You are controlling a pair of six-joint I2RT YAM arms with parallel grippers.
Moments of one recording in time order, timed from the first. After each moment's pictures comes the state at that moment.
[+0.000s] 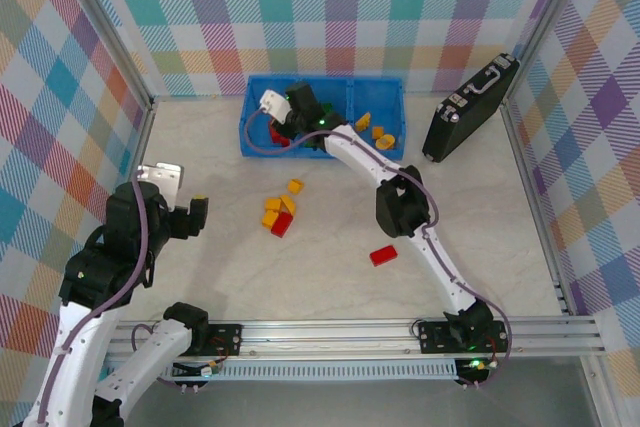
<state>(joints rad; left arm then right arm) -0.32 0.68 1.16 -1.06 -0.34 0.05 0.69 2.64 2.52 -0.42 -0.01 -0.58</state>
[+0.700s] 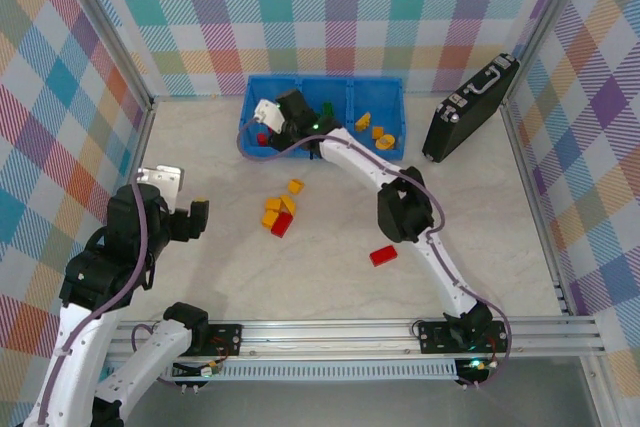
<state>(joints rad) -0.32 0.66 1.14 -1.08 -0.33 0.02 0.73 2.48 2.39 -0.55 0.09 -0.49</state>
